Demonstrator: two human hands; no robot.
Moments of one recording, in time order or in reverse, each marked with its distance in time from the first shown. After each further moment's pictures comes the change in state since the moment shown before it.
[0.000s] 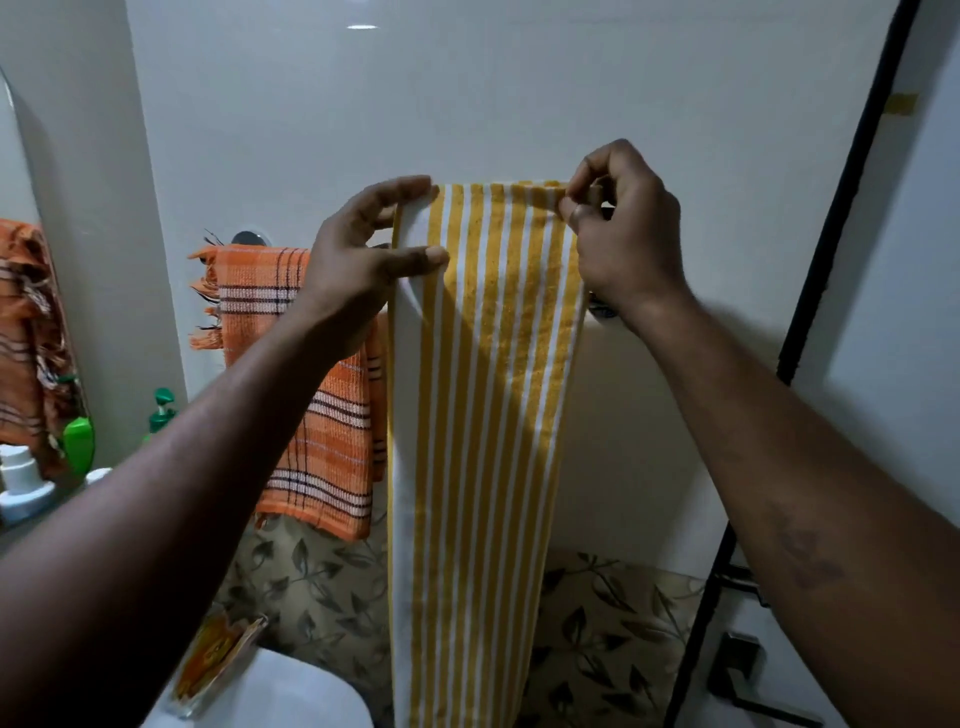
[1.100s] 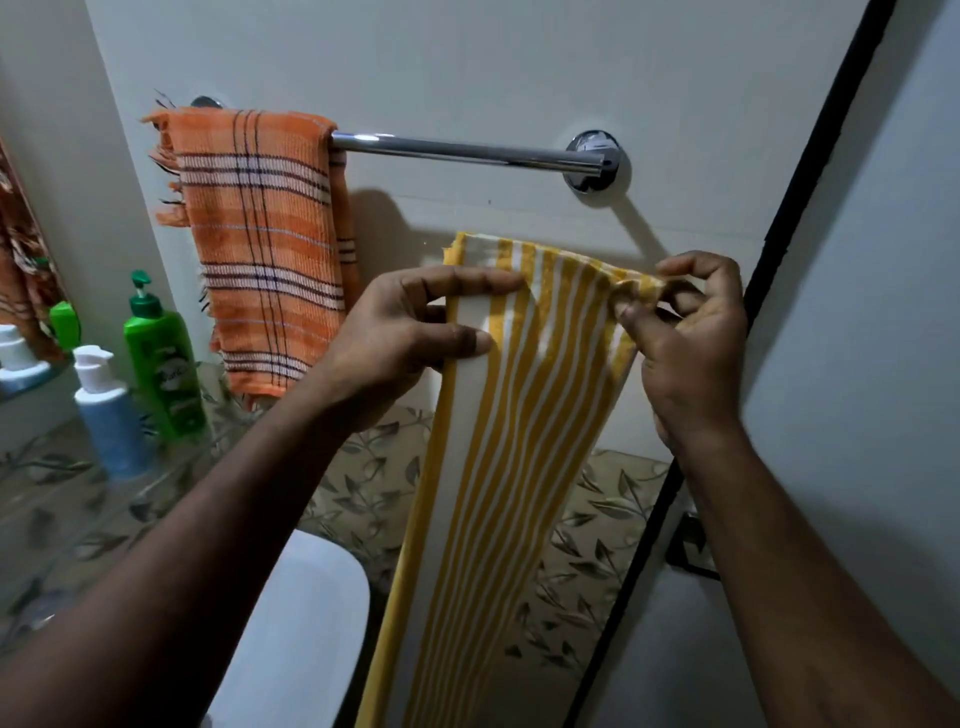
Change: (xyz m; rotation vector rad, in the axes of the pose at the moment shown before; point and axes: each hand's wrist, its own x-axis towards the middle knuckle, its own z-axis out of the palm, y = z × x) left_hand -0.150 -0.022 0.063 -0.070 -0.367 -0.220; right_hand -0.178 0.057 -0.070 0.335 0.061 0.432
